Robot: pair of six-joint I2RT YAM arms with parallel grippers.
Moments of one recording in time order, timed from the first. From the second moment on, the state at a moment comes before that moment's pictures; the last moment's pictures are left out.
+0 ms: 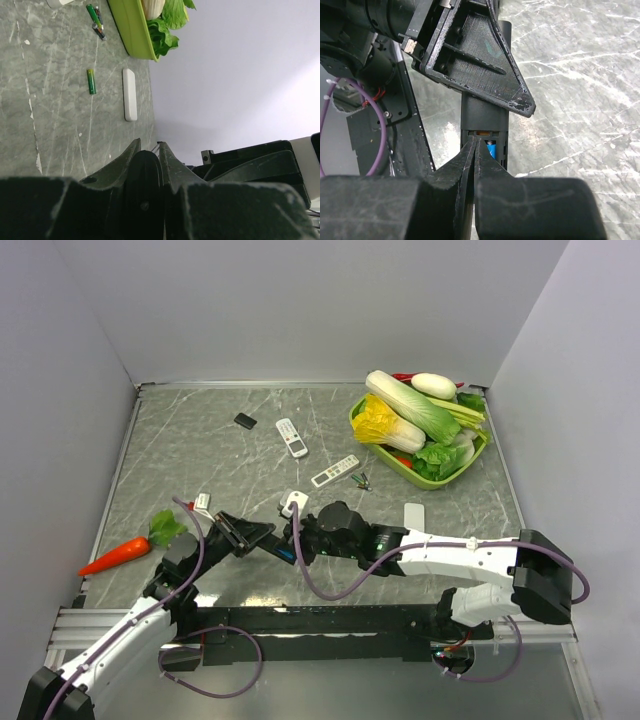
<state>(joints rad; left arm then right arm) -0.48 0.47 0.01 0.42 0.30 -1.35 1.17 1.31 0.79 0.14 -0.07 0.12</state>
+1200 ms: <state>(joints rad) -0.48 0.55 0.04 0.29 0.31 -1.15 1.25 1.52 0.96 -0.09 0.00 0.01</state>
